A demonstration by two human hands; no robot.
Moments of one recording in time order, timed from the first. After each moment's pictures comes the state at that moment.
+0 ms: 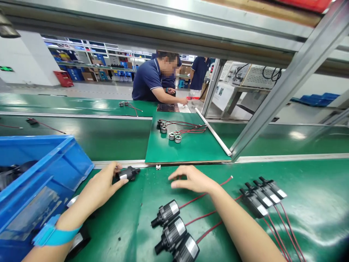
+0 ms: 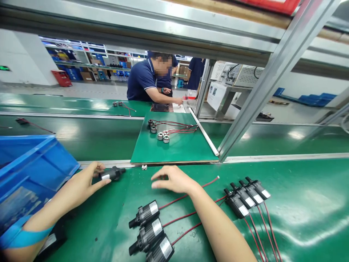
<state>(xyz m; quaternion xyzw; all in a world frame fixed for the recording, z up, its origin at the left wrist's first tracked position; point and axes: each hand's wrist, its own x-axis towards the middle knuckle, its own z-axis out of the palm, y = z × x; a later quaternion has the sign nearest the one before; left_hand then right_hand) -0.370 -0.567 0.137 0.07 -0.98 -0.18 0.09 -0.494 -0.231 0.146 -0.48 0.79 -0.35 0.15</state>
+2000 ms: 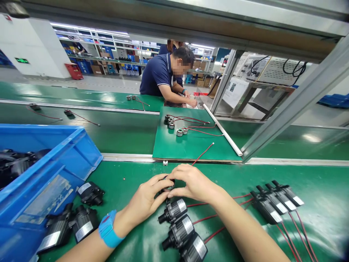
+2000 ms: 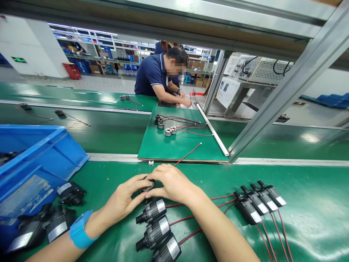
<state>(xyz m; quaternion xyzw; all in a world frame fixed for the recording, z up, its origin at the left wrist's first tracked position) -0.357 -0.460 0.110 -0.19 -0.90 -0.37 0.14 -0.464 -0.262 0.159 -0.57 0.75 -0.33 0.03</state>
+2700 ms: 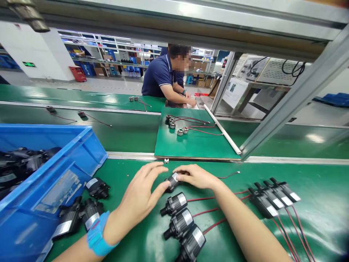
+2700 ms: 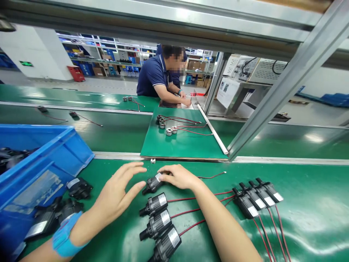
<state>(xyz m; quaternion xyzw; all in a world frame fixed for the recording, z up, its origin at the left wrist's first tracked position) -0.337 -0.452 0.153 -0.09 -0.93 -0.27 0.21 -0.482 -0.247 0.146 -0.46 0.80 -0.34 0.19</state>
